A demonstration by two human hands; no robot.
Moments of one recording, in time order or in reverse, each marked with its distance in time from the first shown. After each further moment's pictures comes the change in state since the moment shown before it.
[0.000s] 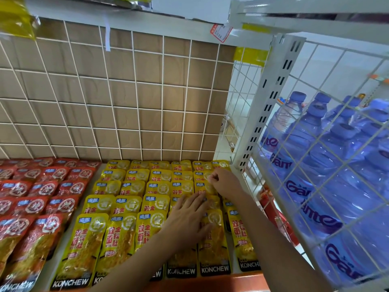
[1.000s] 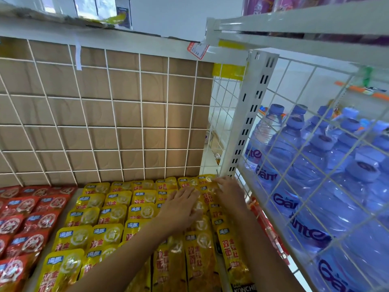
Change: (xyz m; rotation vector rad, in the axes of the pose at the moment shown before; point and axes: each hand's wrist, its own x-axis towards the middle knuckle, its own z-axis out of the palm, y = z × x) left_hand 0.068 -0.021 -0.026 -0.056 -0.041 -0.049; right_hand 0.001 0.032 -0.019 0.021 0.187 0.140
